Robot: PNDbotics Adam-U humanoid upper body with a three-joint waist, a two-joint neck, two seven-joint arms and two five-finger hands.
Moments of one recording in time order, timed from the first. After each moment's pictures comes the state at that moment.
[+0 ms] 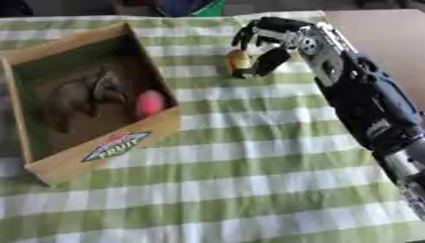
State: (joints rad) left arm -0.20 0.15 0.34 -1.98 0.21 -0.22 -0.18; right arm -1.06 -0.51 0.14 -0.89 0.84 -0.35 0.46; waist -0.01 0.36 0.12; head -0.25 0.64
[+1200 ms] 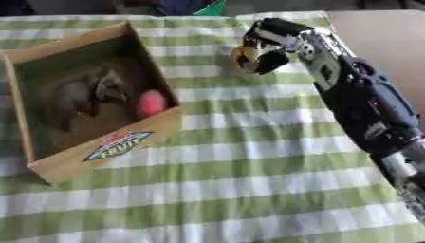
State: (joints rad) left arm -0.21 0.15 0.33 -1.98 0.21 -0.21 -0.20; right arm -1.07 -0.50 0.13 -0.88 0.83 -0.32 0.37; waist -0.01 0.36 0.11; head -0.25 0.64
